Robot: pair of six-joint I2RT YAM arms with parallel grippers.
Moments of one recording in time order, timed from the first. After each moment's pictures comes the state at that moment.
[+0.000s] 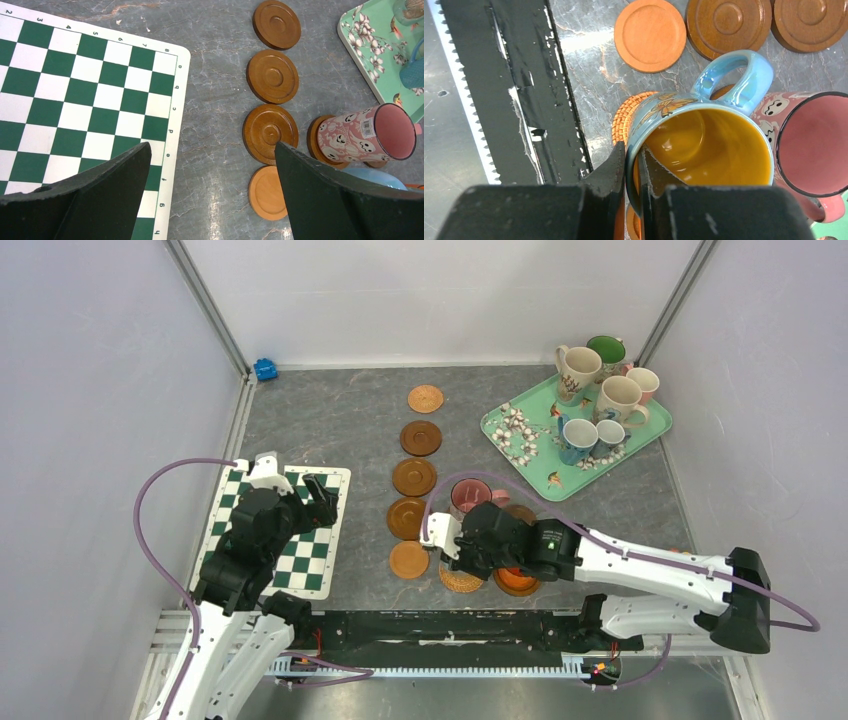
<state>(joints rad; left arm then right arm) -0.32 0.50 0.74 -0.70 -0.18 -0.43 1.20 1.12 0.90 -0.56 -0.04 -0.18</state>
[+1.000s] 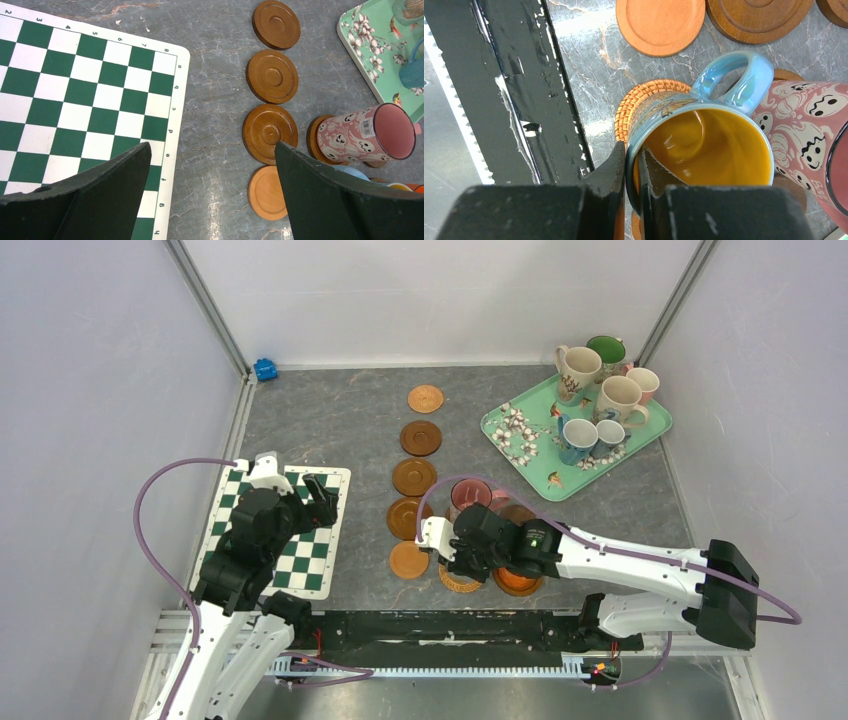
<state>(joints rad) -0.32 0.50 0.74 -0.70 -0.18 -0.43 1.15 1.21 0.85 -0.52 -0.08 -0.18</state>
